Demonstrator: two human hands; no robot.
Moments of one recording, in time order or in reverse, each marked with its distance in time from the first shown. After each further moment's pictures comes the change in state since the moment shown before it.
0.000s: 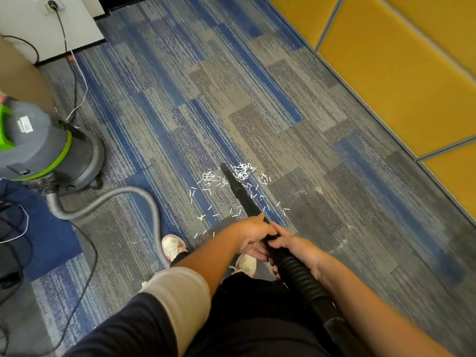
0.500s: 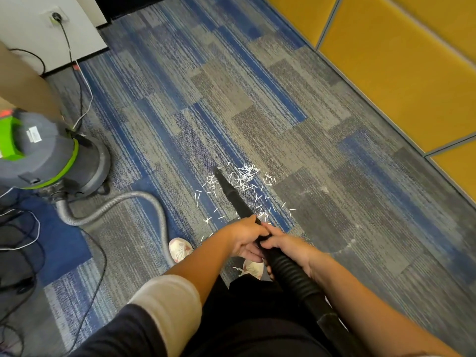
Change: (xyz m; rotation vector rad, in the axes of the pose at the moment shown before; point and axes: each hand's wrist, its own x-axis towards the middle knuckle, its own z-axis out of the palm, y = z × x) left_hand -0.005 -0.007 -0.019 -0.010 0.046 -0.013; right_hand 0.009 -0.006 0.021 -0.044 -0.061 -0.018
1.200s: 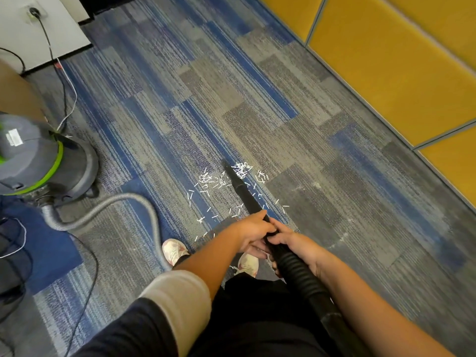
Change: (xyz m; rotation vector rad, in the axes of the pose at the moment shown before) left_hand 0.013 0.017 0.018 0.081 -0.015 0.034; right_hand 0.002 0.003 -0.027 0.127 0.070 0.000
